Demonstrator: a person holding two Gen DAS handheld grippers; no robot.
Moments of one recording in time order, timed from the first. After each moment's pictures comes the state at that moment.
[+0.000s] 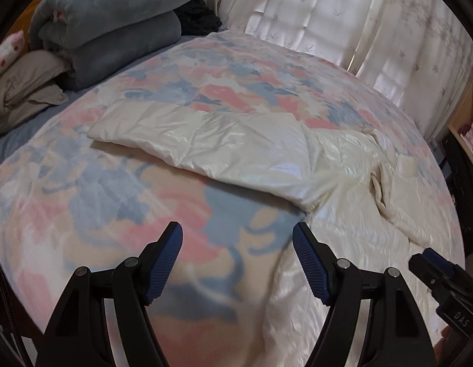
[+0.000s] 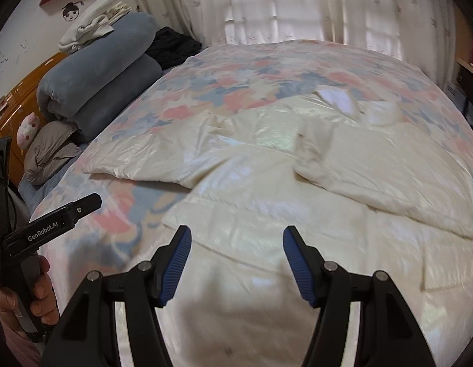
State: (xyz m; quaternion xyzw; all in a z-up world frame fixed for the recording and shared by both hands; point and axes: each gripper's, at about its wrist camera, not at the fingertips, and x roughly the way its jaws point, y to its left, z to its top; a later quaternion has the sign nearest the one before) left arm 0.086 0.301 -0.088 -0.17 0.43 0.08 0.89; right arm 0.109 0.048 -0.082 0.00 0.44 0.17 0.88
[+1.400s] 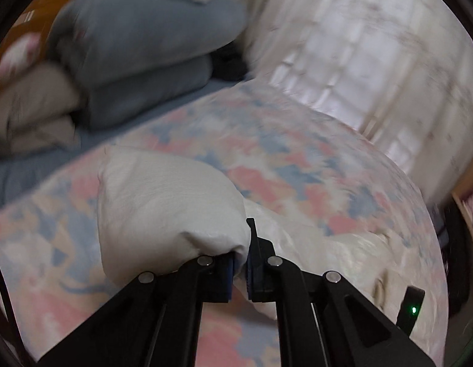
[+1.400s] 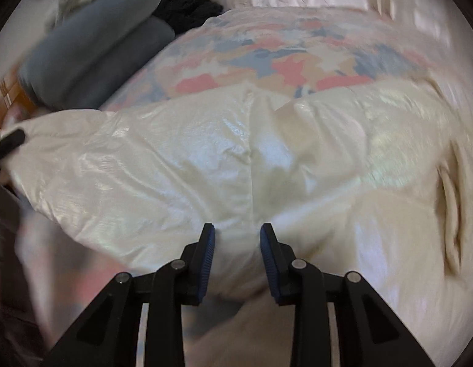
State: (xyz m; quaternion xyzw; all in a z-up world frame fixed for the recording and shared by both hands) left arm 0.165 0.396 -0.013 -0.20 0.33 0.12 0.91; right arm 0.243 0.158 -0.161 0.03 0.50 0.22 0.83
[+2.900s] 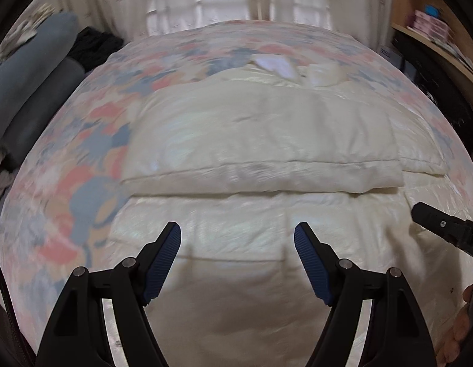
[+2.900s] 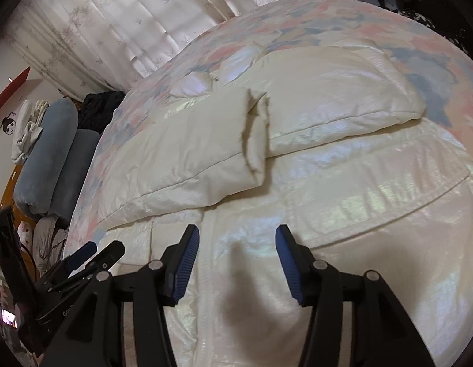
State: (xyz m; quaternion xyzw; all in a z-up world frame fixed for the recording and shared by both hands) left arm 0.101 0.065 -0.099 0.02 0.46 -0.01 0.89; right arm 0.098 -0.175 -0.133 0.23 0.46 0.07 0.86
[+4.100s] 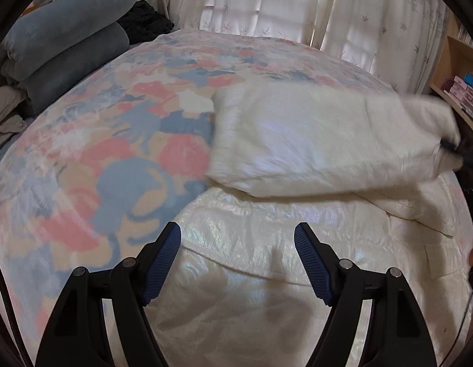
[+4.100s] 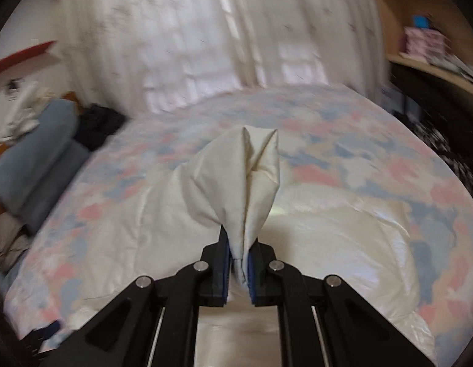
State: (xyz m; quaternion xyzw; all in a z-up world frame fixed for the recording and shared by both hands) left arm 0.107 0.150 -0.104 -0.09 0.43 0.05 0.90; right arm 0.221 -0.151 -0.052 0.08 0.35 0.02 0.93
